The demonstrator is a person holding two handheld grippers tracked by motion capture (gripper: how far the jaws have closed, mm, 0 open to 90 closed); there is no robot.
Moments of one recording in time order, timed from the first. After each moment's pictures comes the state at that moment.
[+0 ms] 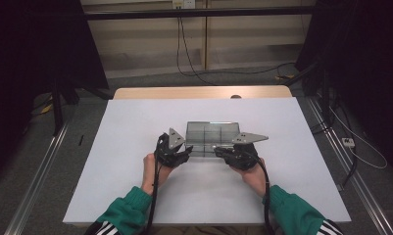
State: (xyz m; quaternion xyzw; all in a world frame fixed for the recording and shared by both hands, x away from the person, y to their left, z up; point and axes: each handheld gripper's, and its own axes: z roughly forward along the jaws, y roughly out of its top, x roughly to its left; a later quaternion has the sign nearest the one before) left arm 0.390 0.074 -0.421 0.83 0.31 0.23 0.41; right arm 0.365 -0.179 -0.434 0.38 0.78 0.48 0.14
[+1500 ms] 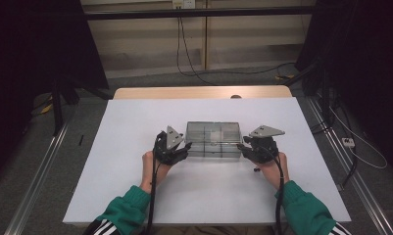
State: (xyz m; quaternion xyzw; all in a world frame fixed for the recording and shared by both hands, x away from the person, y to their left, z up) left arm 0.398 0.079 -0.422 0.81 0.30 0.26 0.43; right arm 0.369 -0.225 -0.418 0.44 0.77 0.38 0.25
